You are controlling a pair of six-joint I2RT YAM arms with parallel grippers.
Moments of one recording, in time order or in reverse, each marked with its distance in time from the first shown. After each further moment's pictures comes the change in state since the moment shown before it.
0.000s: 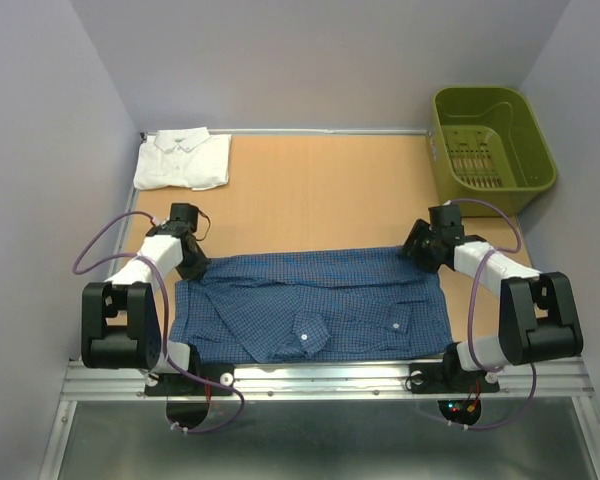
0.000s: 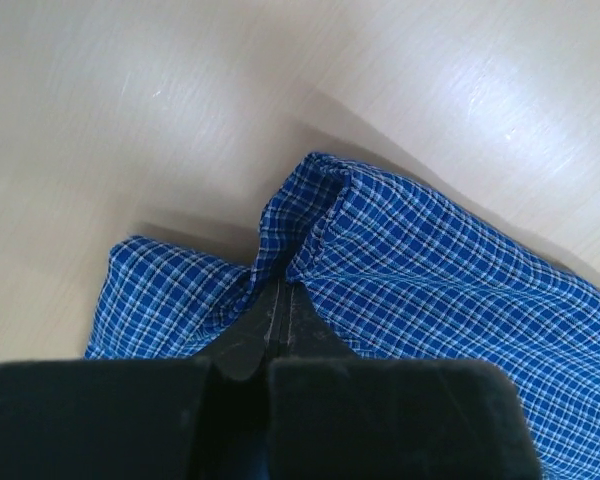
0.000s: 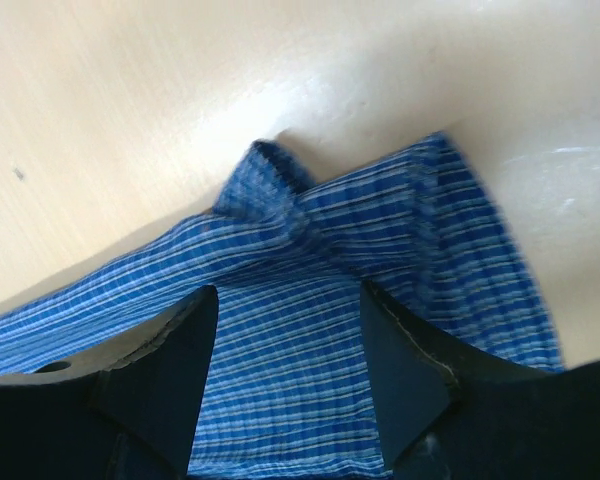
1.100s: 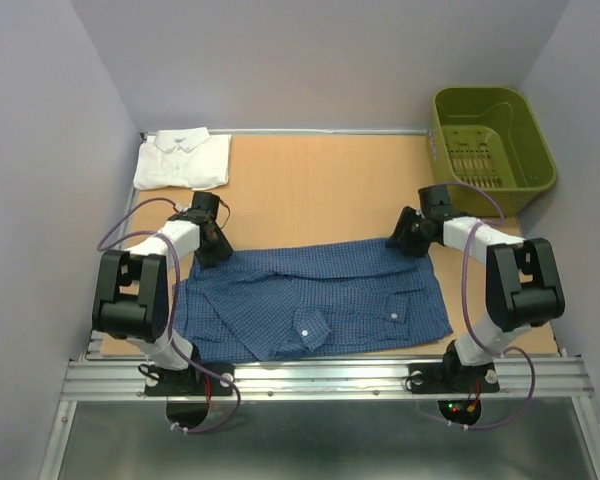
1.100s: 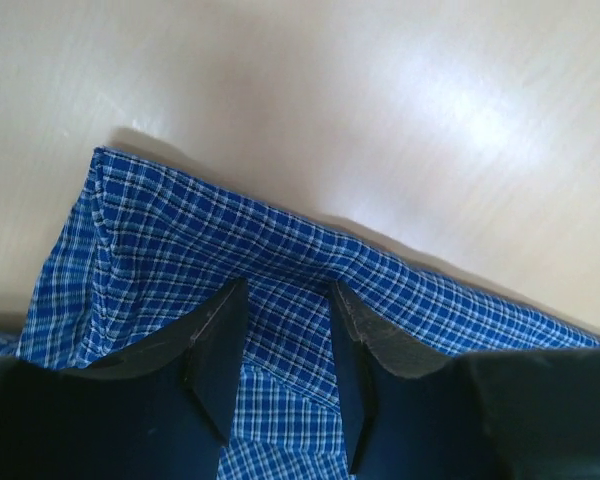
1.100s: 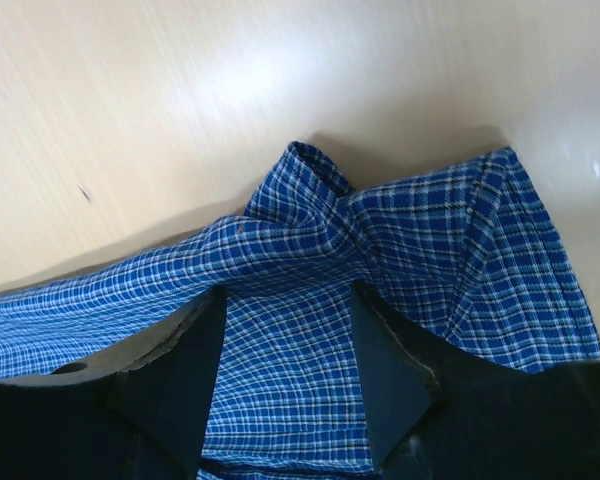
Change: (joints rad) left arm -0.118 0.151 0.084 0.133 0.066 -0.069; right arm 0.022 0.171 0.164 -0.052 -0.093 -0.054
